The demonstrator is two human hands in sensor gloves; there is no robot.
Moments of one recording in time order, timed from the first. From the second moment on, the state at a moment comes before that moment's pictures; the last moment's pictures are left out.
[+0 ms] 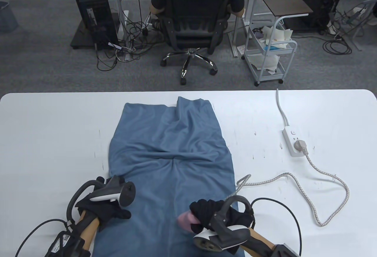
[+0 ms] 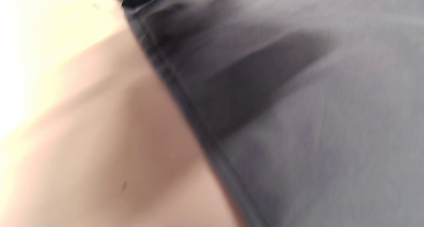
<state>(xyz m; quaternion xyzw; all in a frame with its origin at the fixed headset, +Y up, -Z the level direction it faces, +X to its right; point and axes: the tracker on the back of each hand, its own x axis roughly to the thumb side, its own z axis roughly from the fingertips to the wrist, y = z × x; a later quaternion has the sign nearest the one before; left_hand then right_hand) -0.268 -0.758 -0.298 -0.32 -0.16 -0.15 0.92 0.027 -0.696 -0.214 -0.48 0.09 -0.86 0.11</state>
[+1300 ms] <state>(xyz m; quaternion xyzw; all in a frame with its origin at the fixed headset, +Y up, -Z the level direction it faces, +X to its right) -0.286 -0.779 -0.285 -0.36 -0.12 -0.17 0.91 0.106 -0.733 -0.315 -0.22 0.07 -0.96 0.18</state>
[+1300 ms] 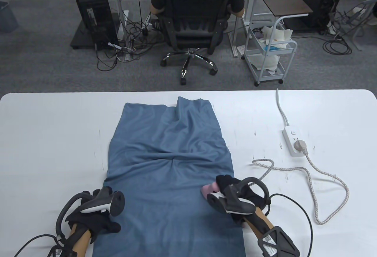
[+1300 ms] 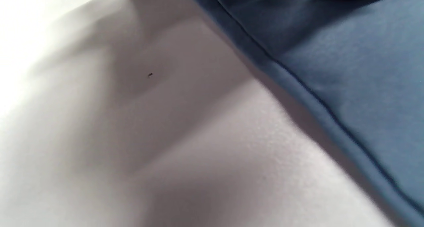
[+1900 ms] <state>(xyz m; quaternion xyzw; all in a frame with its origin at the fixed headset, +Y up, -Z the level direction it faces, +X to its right) -0.286 -0.780 -0.284 -0.36 -0.12 -0.16 0.91 0.048 -0.732 -0.257 -0.39 0.07 -0.91 0.14</state>
